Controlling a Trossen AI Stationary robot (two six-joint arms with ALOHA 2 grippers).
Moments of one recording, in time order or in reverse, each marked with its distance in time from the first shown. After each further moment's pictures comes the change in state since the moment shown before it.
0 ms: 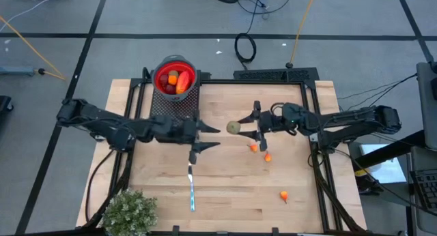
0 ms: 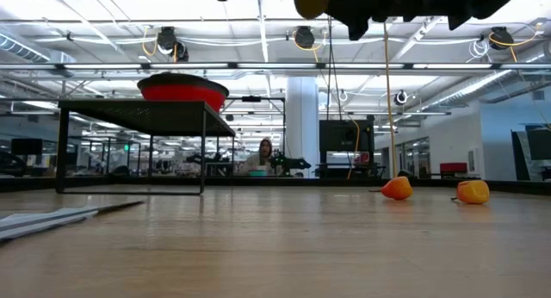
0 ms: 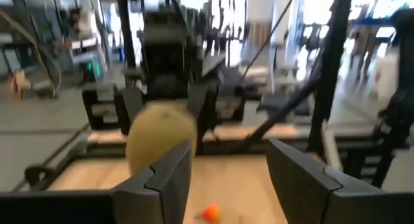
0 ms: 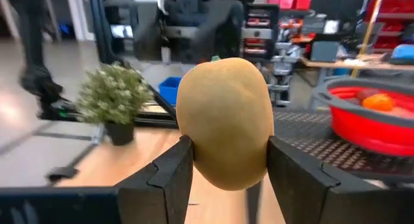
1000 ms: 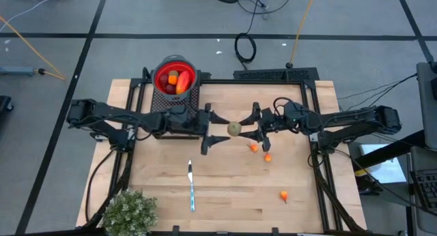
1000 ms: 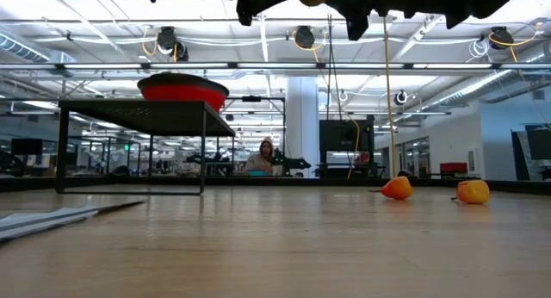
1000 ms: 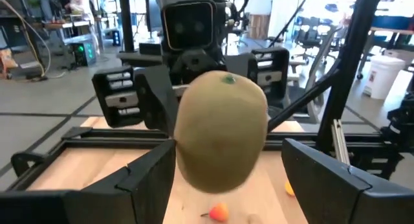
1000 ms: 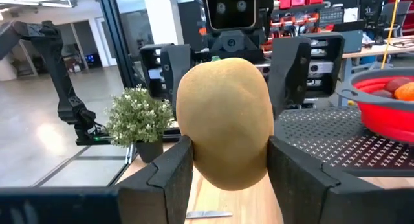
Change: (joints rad) left arm 0.136 0.129 0.075 0.011 0.157 -0.052; right arm -0.009 -0.002 0.001 0.032 -0.065 0.154
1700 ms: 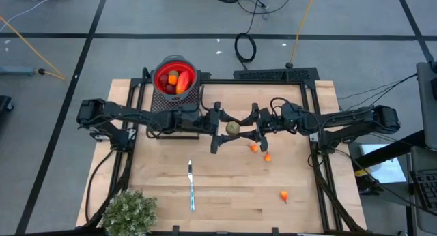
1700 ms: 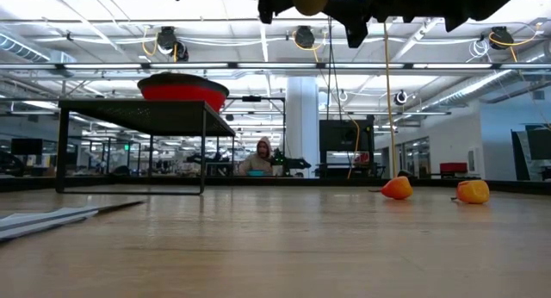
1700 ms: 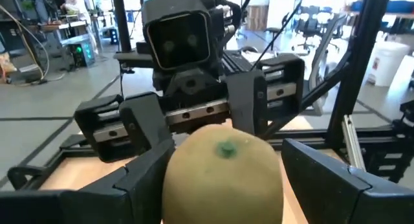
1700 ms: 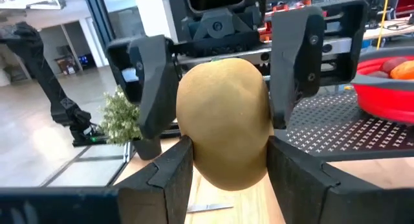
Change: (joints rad) left arm 0.011 0.117 0.146 -0.055 0.025 0.049; right arm 0.000 0.020 0.000 -0.006 0.030 0.048
